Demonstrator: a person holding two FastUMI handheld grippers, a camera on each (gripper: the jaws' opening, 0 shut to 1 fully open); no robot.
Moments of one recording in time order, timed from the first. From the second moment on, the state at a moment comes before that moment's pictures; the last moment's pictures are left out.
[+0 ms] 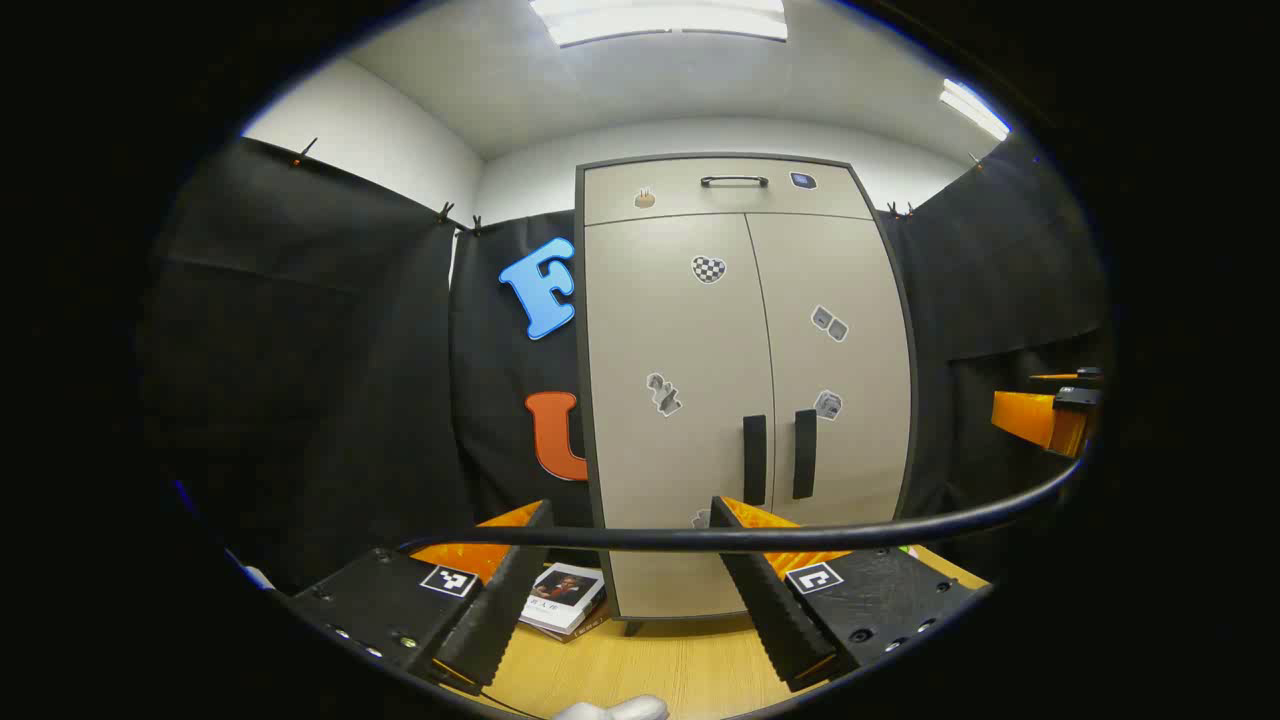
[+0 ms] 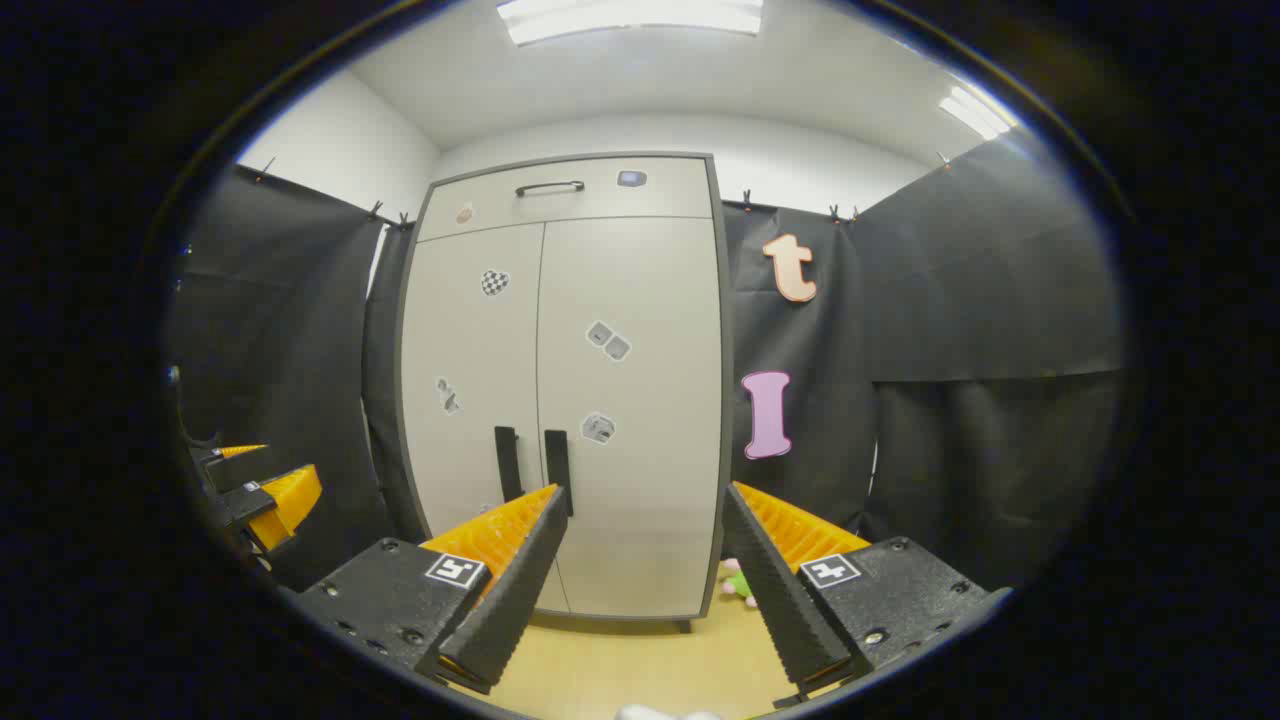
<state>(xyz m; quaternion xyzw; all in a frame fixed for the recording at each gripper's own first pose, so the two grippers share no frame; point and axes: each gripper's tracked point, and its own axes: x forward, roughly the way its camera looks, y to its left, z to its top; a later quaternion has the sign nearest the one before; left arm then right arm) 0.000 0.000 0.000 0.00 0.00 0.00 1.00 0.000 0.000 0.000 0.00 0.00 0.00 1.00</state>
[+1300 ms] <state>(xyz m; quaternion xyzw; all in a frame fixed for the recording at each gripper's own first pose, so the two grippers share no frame) -0.019 0.055 -0.025 0.01 0.02 0.06 1.00 0.120 0.073 -0.057 0.00 0.03 0.03 1.00</state>
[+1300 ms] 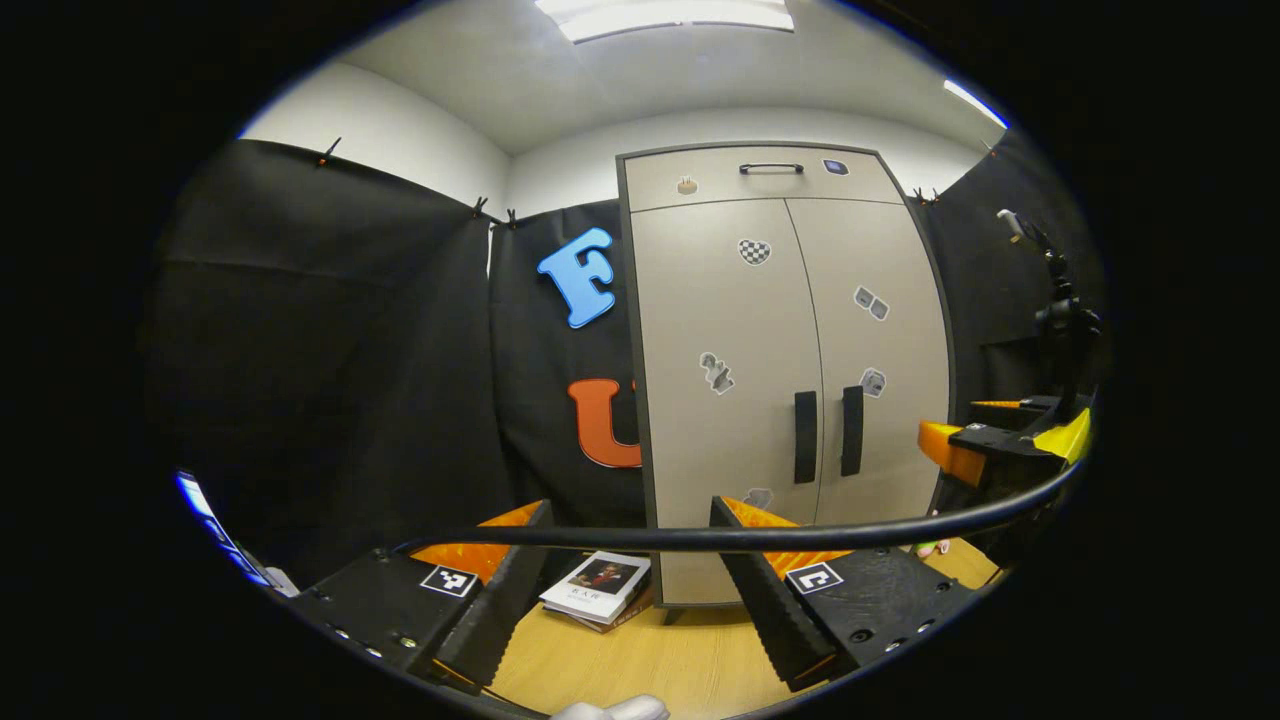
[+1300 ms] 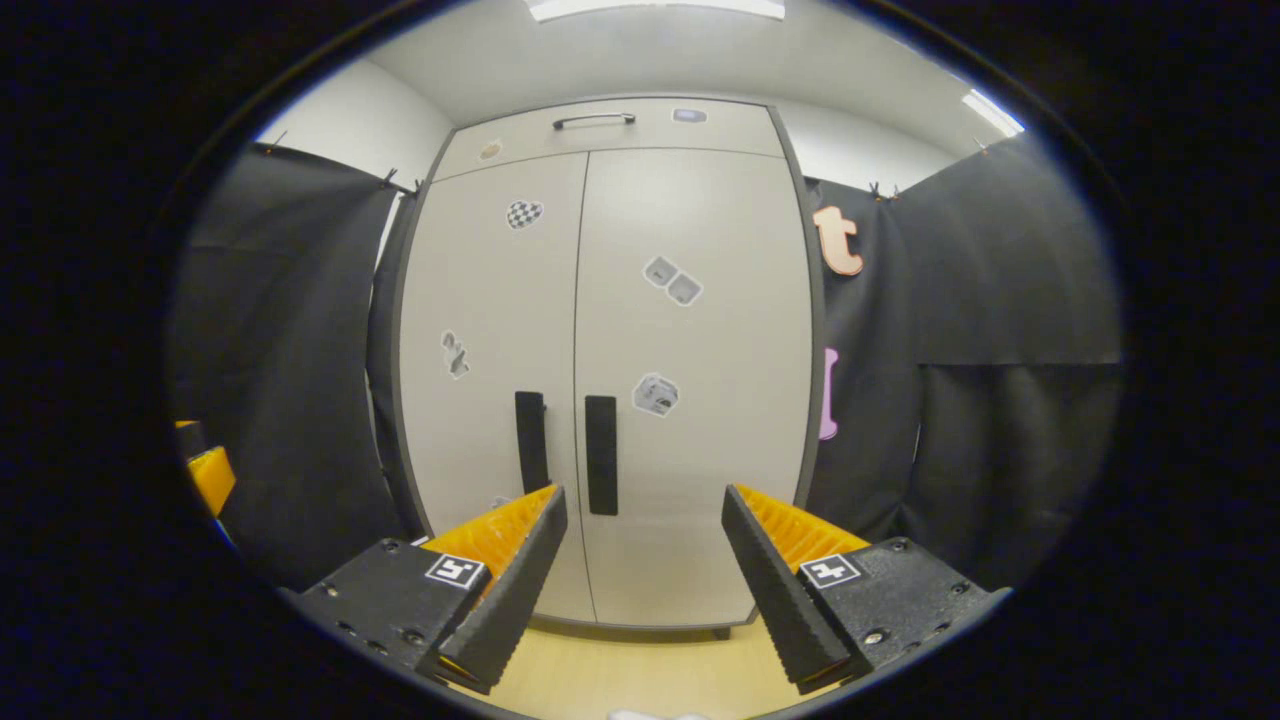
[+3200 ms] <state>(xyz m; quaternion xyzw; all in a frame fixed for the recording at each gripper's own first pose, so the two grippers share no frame) -0.026 0.102 -0.051 0.01 0.05 0.10 0.99 0.263 0.105 -0.094 0.00 0.08 0.02 1.00</state>
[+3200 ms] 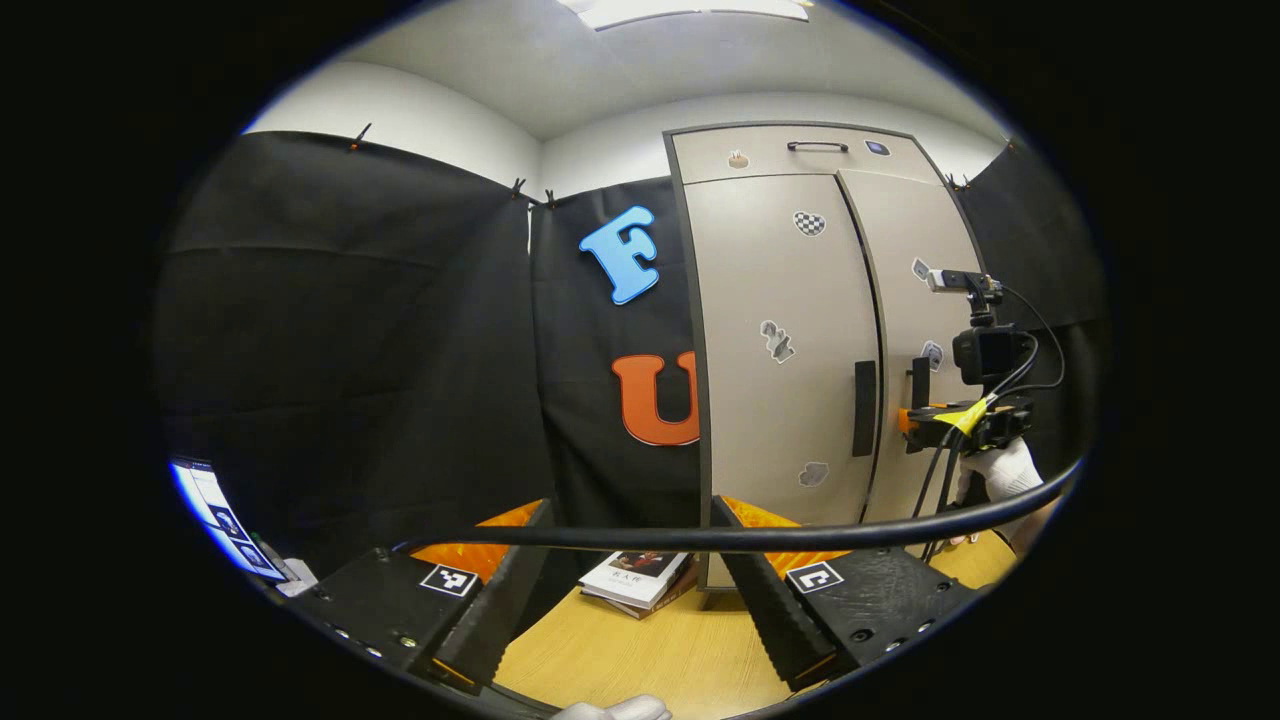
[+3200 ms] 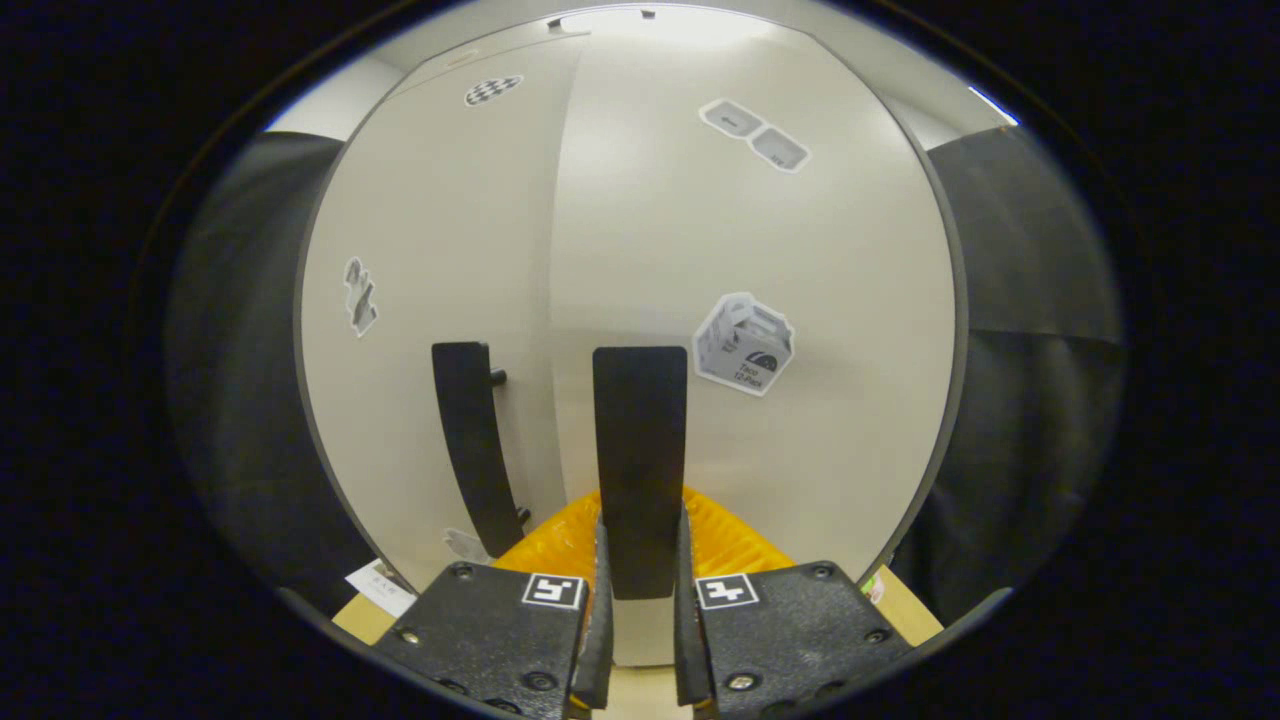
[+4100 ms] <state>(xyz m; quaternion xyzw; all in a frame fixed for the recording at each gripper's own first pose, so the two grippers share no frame) -0.040 0.065 -0.046 0.01 0.04 0.07 1.00 0.211 0.076 -0.093 0.01 0.08 0.04 1.00</state>
